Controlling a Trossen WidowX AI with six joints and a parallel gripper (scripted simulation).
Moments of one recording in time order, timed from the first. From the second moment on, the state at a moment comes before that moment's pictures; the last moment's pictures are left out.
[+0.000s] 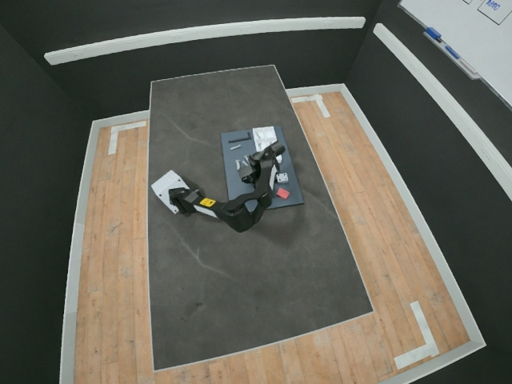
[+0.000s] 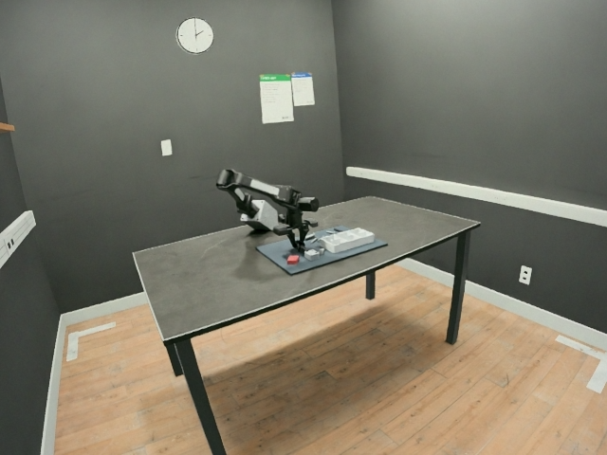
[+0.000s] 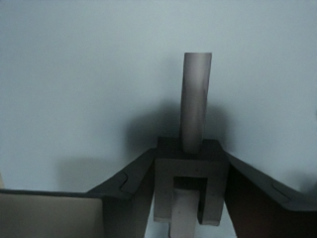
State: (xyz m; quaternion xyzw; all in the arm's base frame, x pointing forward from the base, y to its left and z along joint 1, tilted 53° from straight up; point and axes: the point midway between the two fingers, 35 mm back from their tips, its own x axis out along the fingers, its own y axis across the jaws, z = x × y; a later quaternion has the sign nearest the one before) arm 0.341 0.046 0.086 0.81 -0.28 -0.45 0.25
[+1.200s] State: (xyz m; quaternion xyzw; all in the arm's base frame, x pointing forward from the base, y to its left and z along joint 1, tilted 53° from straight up) arm 0.346 0.039 0.079 0.81 -0.28 -0.45 0.25
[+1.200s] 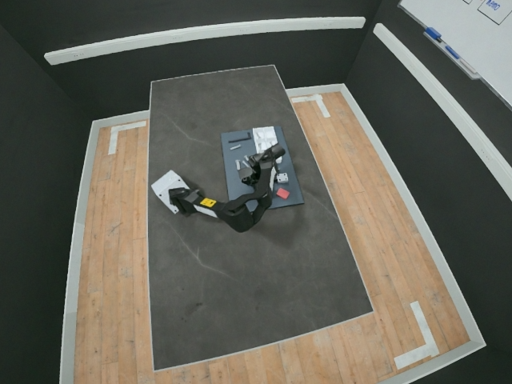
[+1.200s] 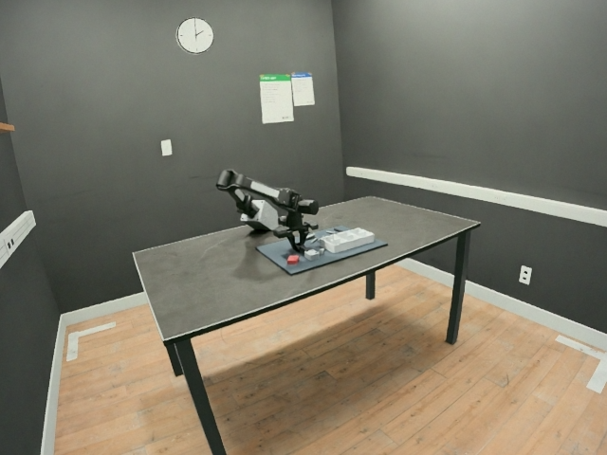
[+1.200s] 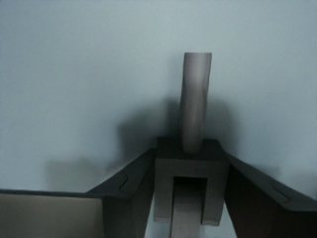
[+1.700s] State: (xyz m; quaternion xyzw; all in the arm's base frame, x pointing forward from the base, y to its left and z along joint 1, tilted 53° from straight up) arm 0.347 0.038 0.078 0.81 -0.28 -0.45 0.24
